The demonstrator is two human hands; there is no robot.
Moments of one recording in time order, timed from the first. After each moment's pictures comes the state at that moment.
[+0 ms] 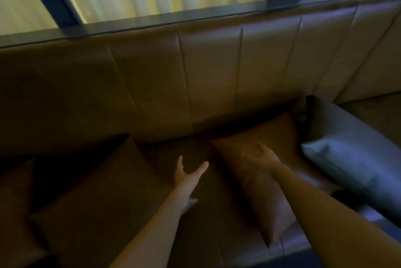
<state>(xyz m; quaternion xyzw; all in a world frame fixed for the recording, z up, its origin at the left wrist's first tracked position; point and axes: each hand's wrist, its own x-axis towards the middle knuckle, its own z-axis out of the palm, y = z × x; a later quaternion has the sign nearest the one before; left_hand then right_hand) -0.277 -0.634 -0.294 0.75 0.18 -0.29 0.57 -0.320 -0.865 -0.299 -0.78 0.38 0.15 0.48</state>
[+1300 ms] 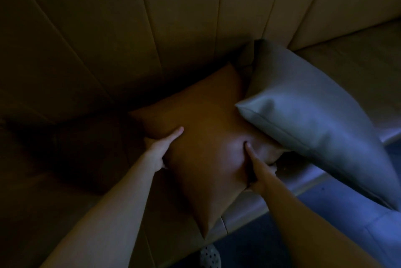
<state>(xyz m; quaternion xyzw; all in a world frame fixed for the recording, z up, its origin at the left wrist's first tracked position) -0.252 -0.806 -0.433 0.66 0.25 -0.38 0.59 -0.428 -0.991 -0.473 -0.34 0.66 -0.04 0.67</state>
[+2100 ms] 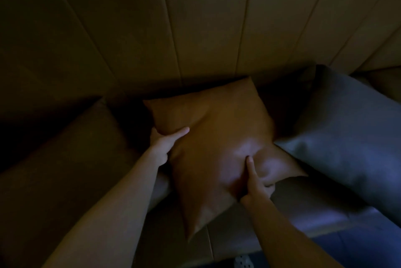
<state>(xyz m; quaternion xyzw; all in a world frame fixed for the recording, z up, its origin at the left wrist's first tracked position) -0.196 -0.638 -0.408 0.70 0.26 -0.25 0.61 -0.356 -0.800 -0.437 -0.26 0.66 -0.08 0.70</state>
